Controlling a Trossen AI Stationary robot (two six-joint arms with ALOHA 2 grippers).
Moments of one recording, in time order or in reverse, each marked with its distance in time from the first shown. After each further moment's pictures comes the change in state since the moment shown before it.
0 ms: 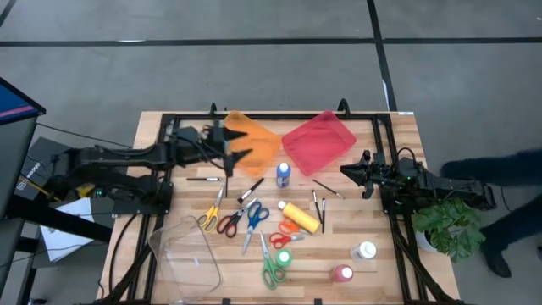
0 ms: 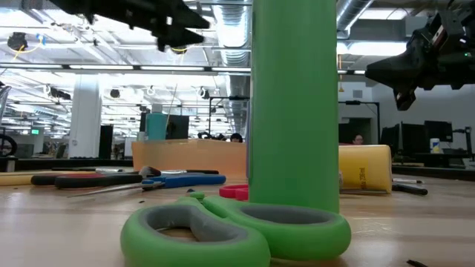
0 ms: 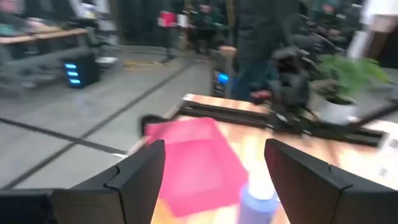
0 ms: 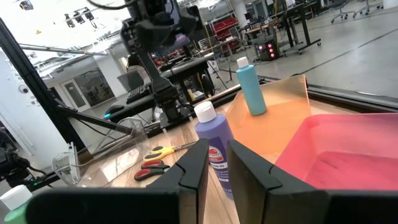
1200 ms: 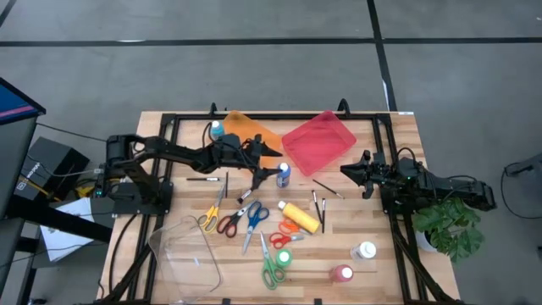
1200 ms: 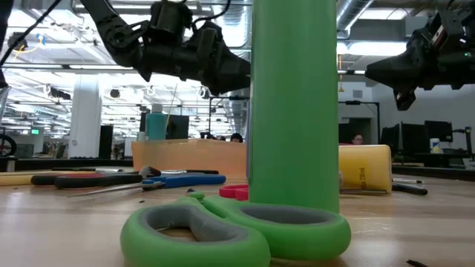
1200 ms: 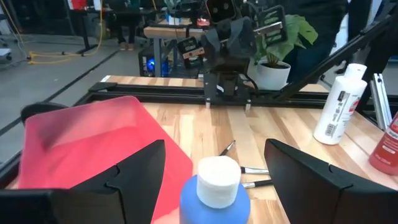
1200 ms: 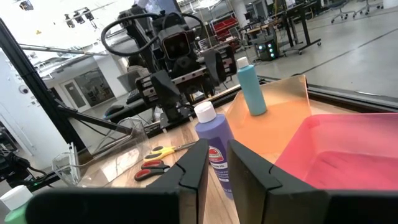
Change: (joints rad) left arm 0.032 0.590 0.068 0.479 0.359 0.016; right arm 0.000 0.000 0.000 0.001 0.000 0.001
